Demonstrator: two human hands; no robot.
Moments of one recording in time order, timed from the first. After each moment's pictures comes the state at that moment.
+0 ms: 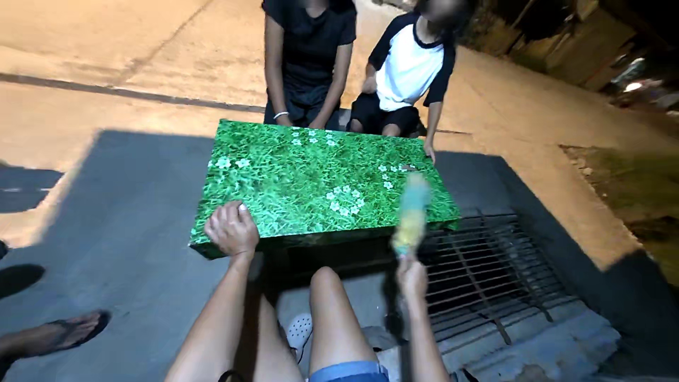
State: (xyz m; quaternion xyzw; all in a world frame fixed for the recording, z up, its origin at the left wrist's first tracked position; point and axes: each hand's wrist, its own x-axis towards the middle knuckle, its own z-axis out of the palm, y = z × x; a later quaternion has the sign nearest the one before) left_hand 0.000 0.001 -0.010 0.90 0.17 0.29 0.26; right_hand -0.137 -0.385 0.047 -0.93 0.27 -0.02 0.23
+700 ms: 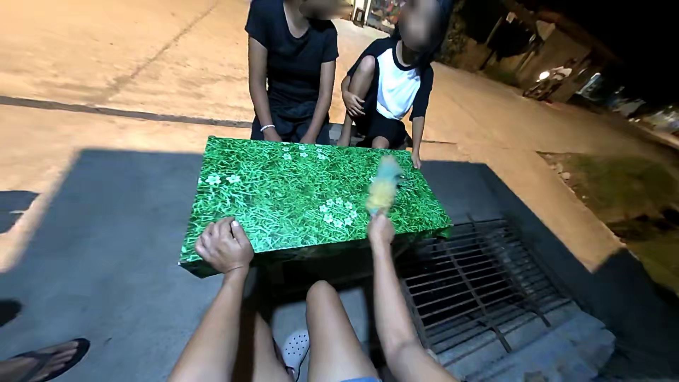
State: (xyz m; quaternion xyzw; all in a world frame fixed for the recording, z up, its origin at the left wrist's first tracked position) left_hand 0.001 -0.004 -0.004 0.89 0.17 0.32 0.26; right_hand 0.016 -0.334 0.079 -0.94 0.26 -0.01 0.23
